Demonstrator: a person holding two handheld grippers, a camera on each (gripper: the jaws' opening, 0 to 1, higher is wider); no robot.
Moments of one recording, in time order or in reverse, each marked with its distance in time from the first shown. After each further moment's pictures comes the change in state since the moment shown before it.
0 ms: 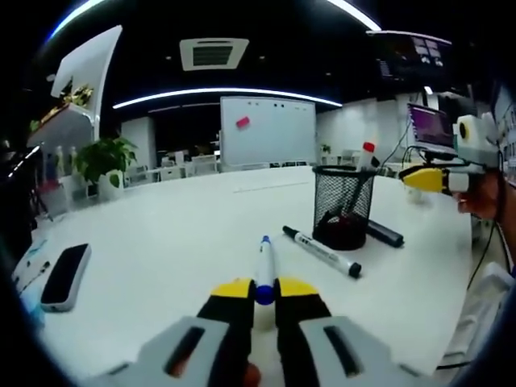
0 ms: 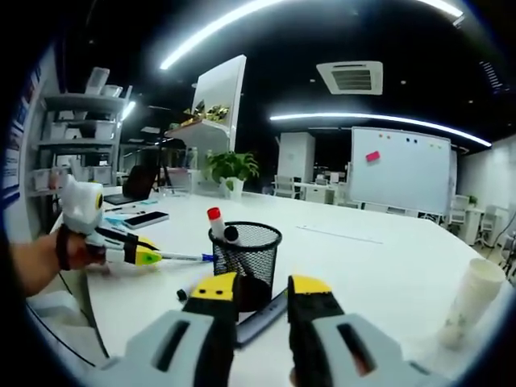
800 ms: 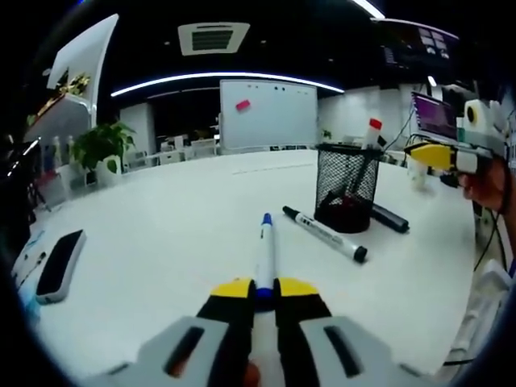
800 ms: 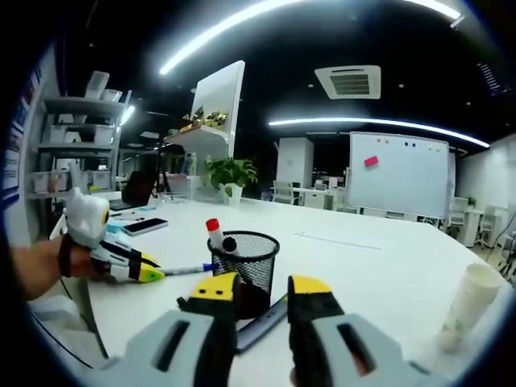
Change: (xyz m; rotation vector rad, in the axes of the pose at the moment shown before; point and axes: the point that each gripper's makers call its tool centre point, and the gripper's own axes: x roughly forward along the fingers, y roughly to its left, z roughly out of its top) left arm 0.009 0.000 -0.021 -0.012 0.095 -0.001; right arm -0.002 -0.003 0.010 0.004 -0.029 -0.011
